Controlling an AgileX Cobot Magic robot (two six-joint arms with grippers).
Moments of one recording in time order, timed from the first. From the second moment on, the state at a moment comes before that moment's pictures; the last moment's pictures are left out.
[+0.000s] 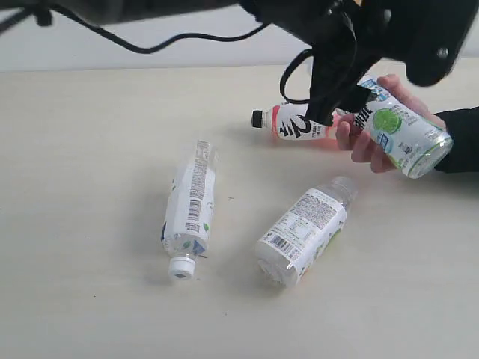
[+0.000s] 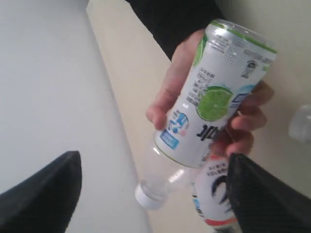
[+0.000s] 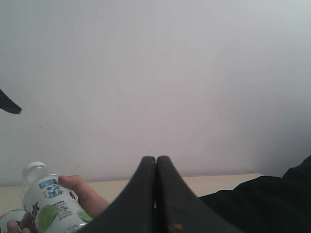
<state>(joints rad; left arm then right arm) -1.00 1.96 -1.75 0.11 0.54 1.22 -0.23 0.00 0.00 0.03 -0.07 -0.03</state>
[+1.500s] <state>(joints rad) -0.87 0.51 -0.46 0.10 -0.23 -0.19 -0.23 0.00 0.00 0.03 -0.07 -0.03</state>
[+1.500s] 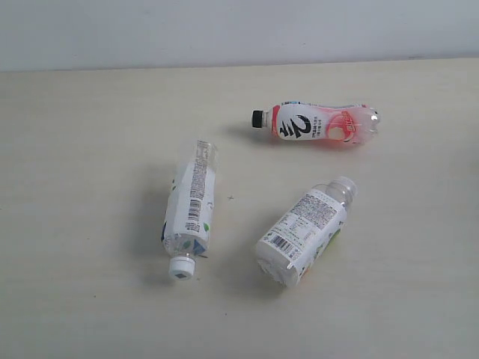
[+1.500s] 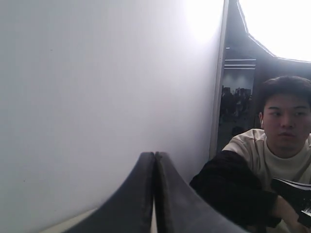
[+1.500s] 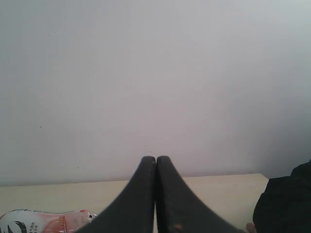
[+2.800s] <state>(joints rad) -0.64 1.25 -1.04 0.13 0.60 -0.13 -0.23 0.00 0.00 0.03 -0.07 -0.03</state>
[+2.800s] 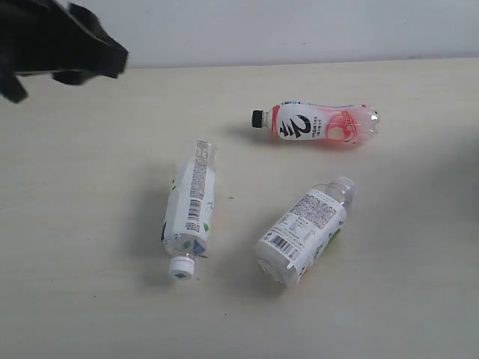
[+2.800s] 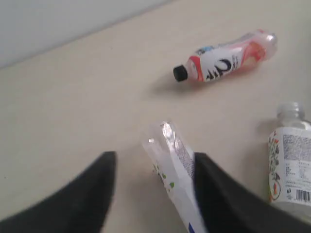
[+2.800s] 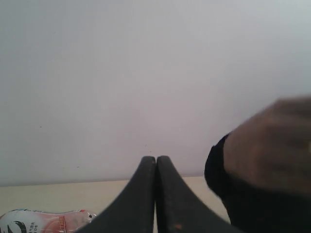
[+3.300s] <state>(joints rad) -0.64 1.64 -1.07 0.10 0.56 -0.39 -0.23 0.00 0.00 0.03 -0.07 -0.03</state>
